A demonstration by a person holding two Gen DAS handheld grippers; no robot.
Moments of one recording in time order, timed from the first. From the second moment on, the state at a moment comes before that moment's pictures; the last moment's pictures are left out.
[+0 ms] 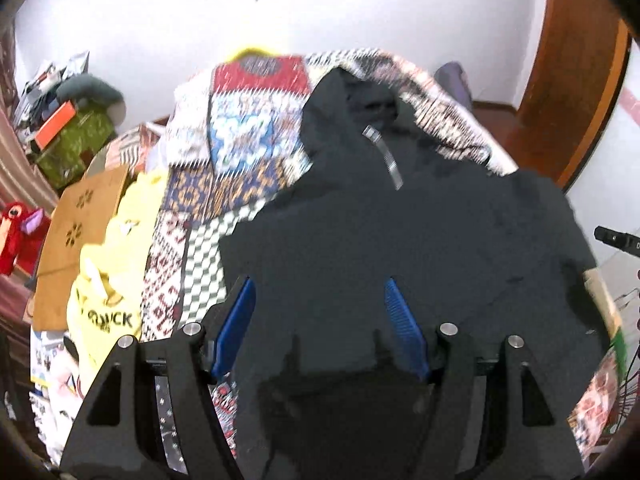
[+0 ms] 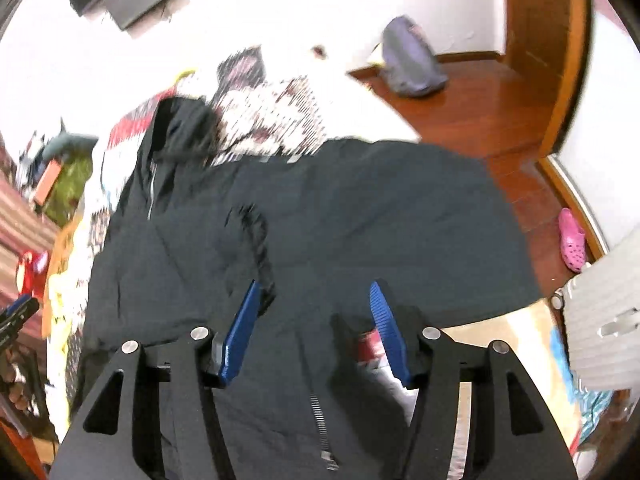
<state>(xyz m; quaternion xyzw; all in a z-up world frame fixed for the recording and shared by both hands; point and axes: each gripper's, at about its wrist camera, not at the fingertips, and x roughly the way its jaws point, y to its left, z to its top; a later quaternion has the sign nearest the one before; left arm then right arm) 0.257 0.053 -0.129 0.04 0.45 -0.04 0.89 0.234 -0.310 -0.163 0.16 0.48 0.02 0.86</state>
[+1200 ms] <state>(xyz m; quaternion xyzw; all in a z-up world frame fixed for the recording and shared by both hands) 0.326 -0.016 -0.239 0.01 0.54 -0.07 0.84 0.276 -0.461 -0.287 0.37 0.46 -0.19 0.78</state>
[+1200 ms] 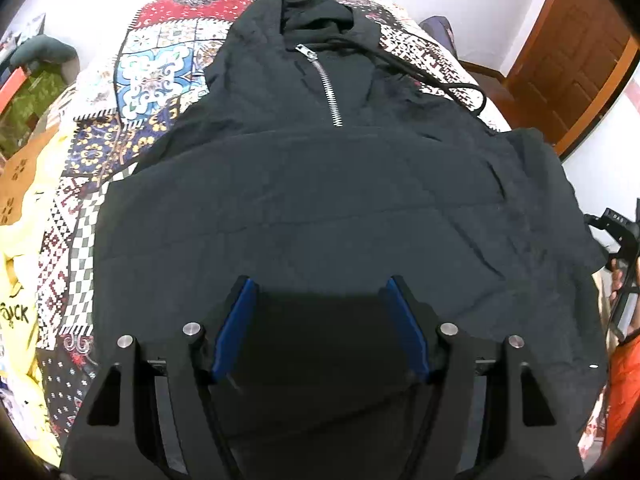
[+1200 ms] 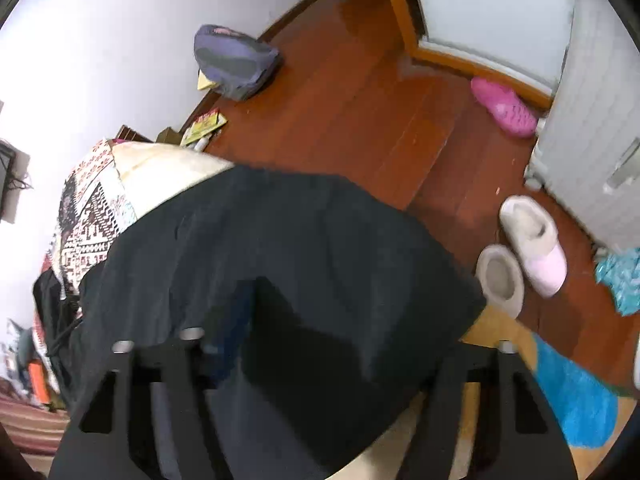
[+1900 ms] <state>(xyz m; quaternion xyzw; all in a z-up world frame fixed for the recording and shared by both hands) 0.277 0.024 -0.160 0.00 0.46 -0.07 0.88 0.287 -0.239 -0.070 0.13 0.33 0.10 0.93</state>
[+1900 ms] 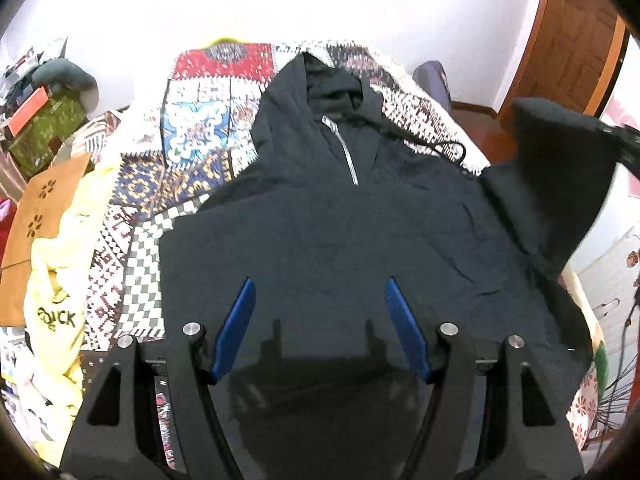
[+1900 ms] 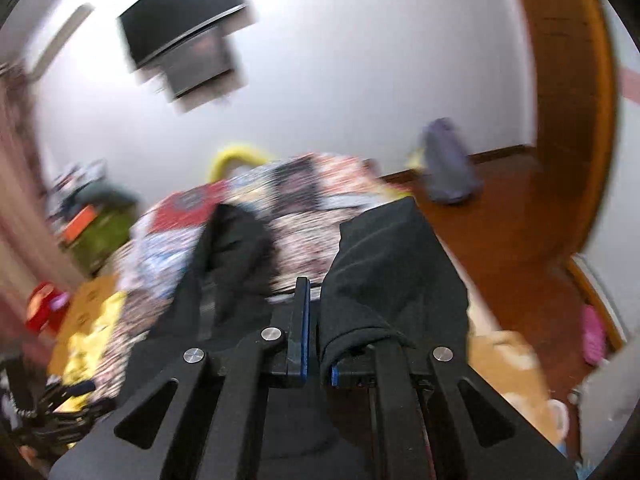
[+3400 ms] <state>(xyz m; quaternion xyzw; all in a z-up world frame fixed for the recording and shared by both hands) 0.282 -0.112 -0.151 0.15 0.45 -0.17 0.86 0.234 -0.262 -0.158 0.06 0.49 0.07 0.86</state>
